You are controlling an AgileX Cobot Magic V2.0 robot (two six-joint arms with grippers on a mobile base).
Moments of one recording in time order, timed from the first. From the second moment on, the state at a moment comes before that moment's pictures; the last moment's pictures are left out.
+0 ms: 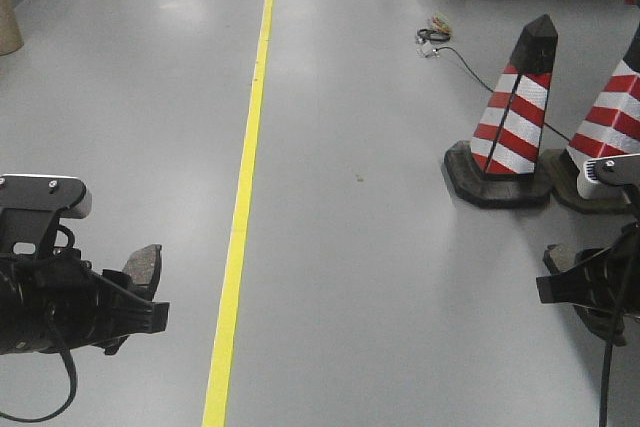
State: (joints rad) left arm -0.49 1.14 -0.74 0.11 0.59 -0.42; right arm 0.13 1.16 -0.79 -0.06 0.70 0.04
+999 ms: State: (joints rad) left arm -0.49 1.14 -0.74 0.11 0.59 -0.42; right arm 0.13 1.16 -0.79 -0.06 0.70 0.04
